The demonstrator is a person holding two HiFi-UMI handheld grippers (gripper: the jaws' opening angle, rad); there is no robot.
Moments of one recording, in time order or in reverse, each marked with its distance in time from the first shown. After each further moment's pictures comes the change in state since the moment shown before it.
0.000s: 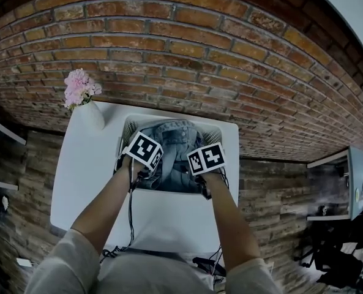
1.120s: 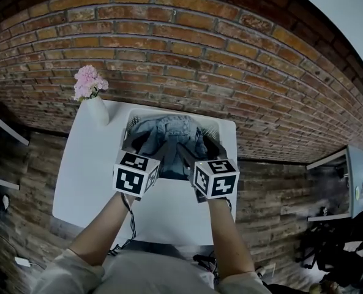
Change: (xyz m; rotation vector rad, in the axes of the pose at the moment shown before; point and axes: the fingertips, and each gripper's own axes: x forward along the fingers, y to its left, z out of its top) left arm -0.151 -0.055 0.041 0.060 -0.728 0.158; right arm -0.139 0.061 0.052 -0.108 -0.691 -0.153
